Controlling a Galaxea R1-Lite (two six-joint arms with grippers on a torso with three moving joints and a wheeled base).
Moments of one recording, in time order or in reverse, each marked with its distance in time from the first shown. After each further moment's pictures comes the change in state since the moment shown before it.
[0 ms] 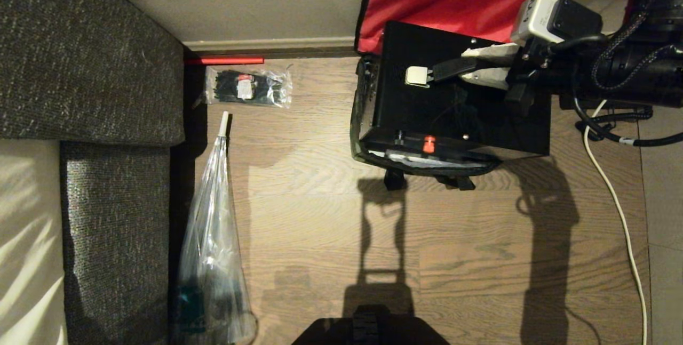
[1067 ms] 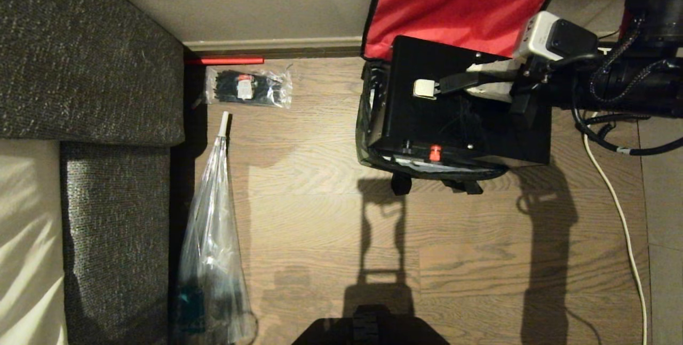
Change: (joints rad) left arm 0.000 0.000 0.000 0.000 0.000 0.000; right arm -0.059 0.018 0.043 -0.001 0.037 -0.004
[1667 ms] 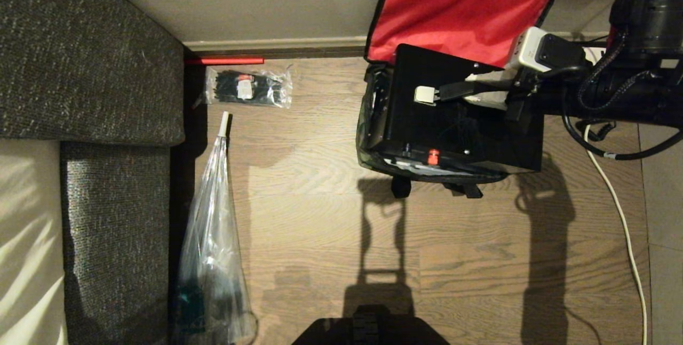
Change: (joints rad) left arm 0.000 0.000 0.000 0.000 0.000 0.000; right arm -0.028 0.033 0.016 -0.023 0.004 0.001
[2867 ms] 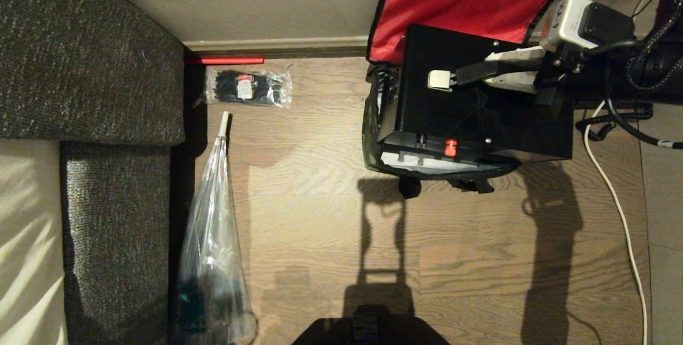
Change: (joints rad) left arm 0.000 0.000 0.000 0.000 0.000 0.000; right arm 0.002 -0.101 -0.040 0.106 -0.001 -0.048
